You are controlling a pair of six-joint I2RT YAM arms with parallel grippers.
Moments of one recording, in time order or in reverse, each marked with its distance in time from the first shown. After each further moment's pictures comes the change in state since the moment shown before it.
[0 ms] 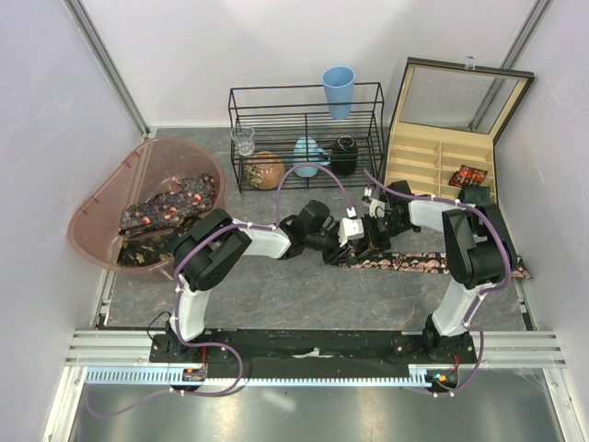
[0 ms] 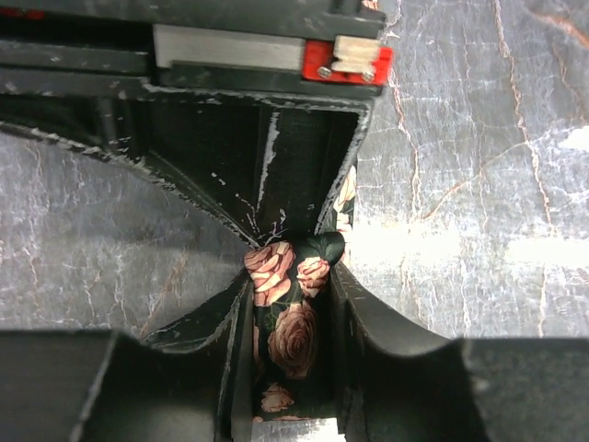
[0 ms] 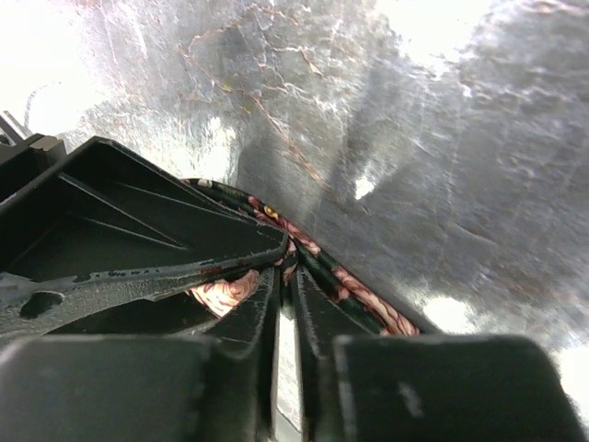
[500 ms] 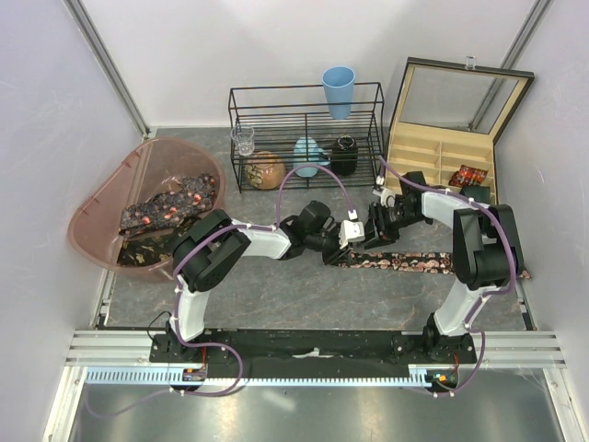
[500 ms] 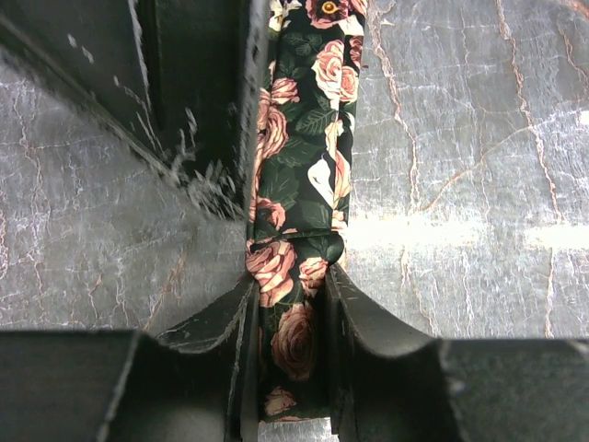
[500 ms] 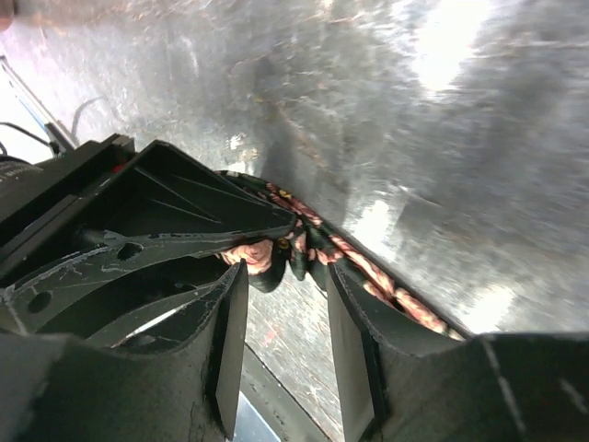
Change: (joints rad) left arm -0.008 -0.011 0.000 -0.031 -0.016 0.064; right arm -0.102 -0.022 0.090 -0.121 -0.085 -0.074
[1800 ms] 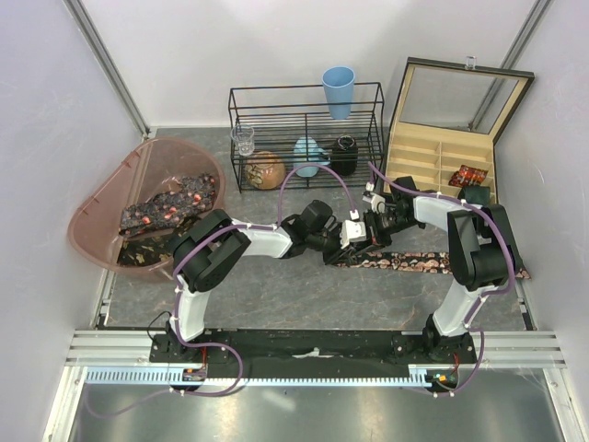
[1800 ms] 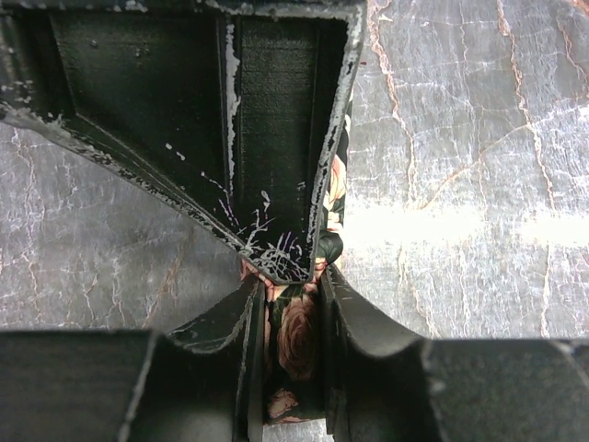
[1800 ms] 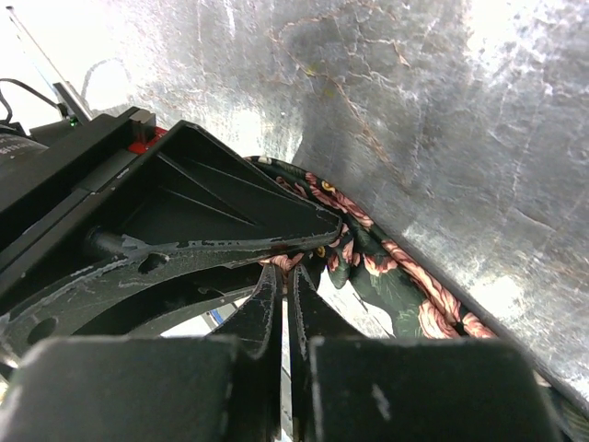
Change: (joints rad) left arm -0.003 0.000 0.023 -0.047 -0.002 0.005; right arm 0.069 0.002 -0.045 0.032 -0.052 -0.001
